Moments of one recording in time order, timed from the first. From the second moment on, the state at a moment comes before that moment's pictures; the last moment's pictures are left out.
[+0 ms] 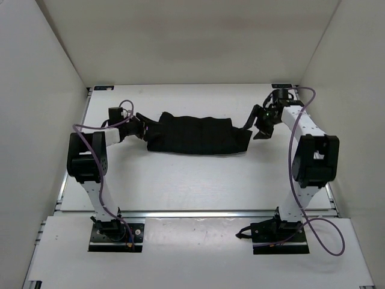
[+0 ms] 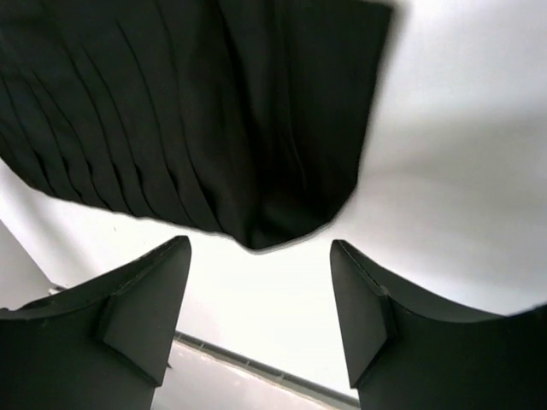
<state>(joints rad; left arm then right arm) 0.02 1.93 1.07 0.13 0.85 -1.21 -0.01 1.85 1.47 -0.78 -0.41 0.42</state>
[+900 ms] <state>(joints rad) -0.11 1.93 1.18 -0.45 0.36 -0.73 0.00 1.81 1.01 -0.33 -0.44 0.70</state>
